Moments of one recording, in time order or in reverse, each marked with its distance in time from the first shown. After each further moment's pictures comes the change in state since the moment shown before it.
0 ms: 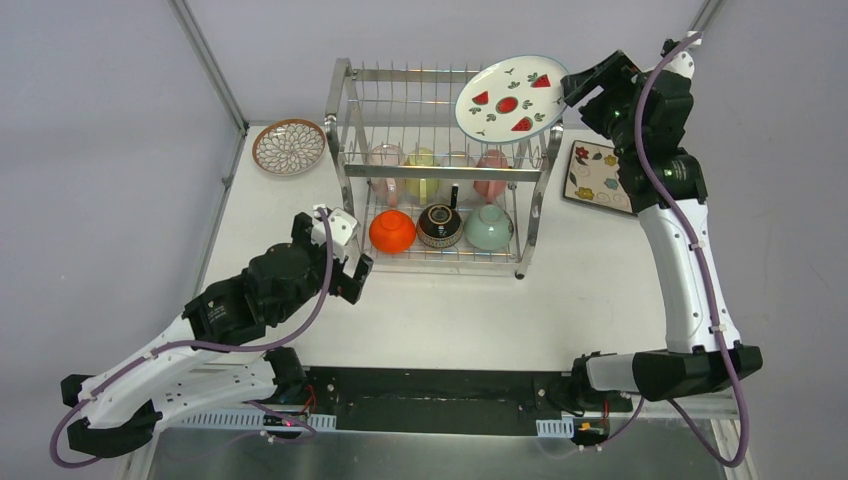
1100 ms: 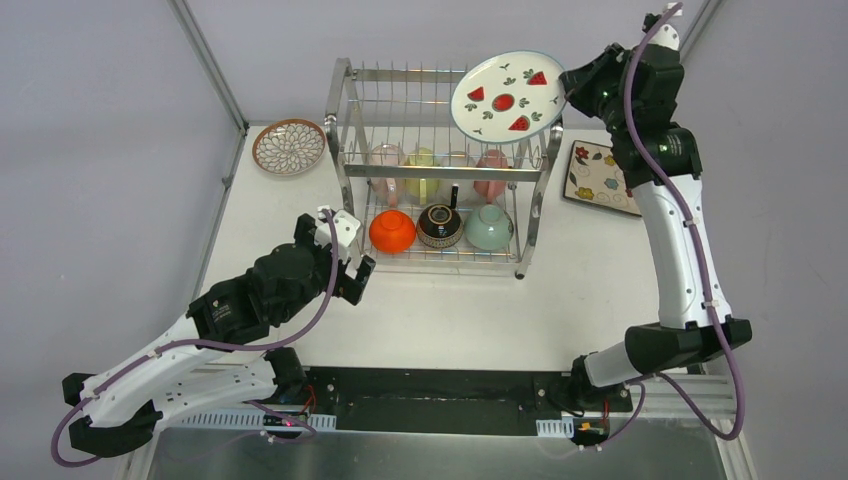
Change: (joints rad) left arm 0.000 0.010 -0.017 0.003 0.000 0.001; right arm 0.034 0.128 0.201 -0.100 -0.044 -0.056
